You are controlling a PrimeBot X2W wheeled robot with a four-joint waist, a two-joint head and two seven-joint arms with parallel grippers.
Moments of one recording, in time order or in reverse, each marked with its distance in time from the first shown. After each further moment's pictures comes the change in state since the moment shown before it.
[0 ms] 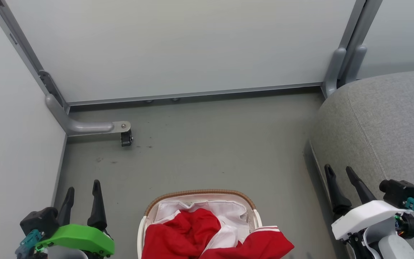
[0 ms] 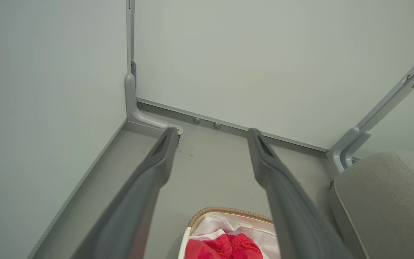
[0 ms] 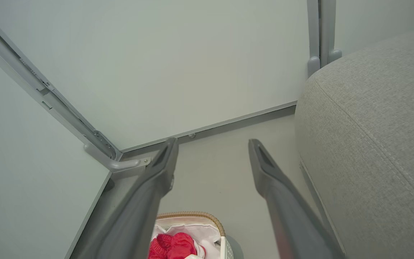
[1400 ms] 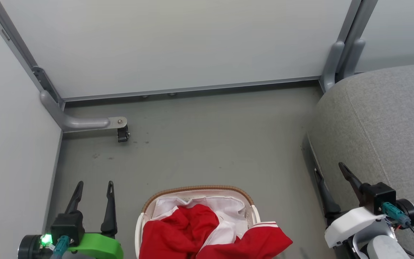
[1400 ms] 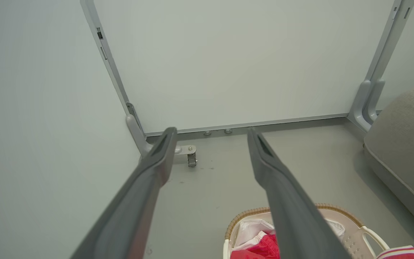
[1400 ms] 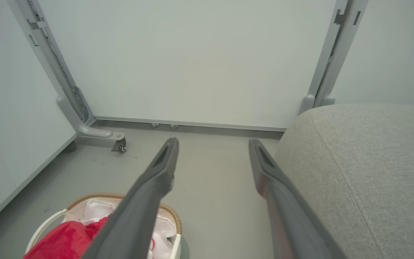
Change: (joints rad) left arm 0.030 -0.007 -0.015 -0.035 0.368 -0.005 -0.091; right arm 0.000 0.009 0.009 0.011 -0.376 0.000 -0.091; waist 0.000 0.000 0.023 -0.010
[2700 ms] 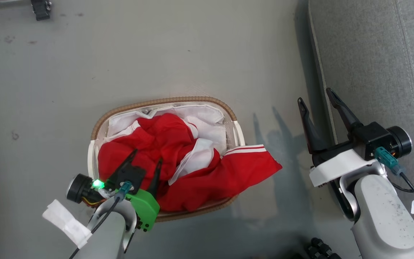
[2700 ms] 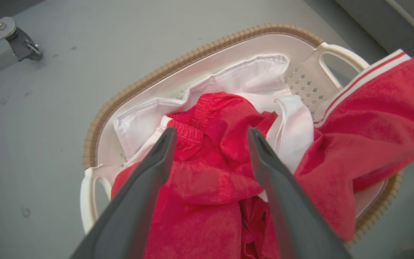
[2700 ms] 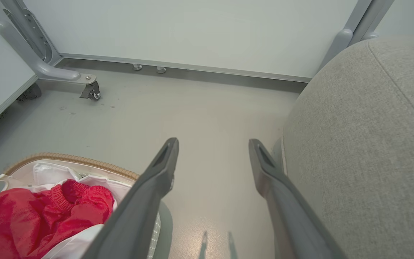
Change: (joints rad) left arm -0.411 -0.021 -0.274 0.513 0.128 -0.058 -0.021; right arm -0.259 0.015 0.046 -0.074 -0.085 0.000 -0.020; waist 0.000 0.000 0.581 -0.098
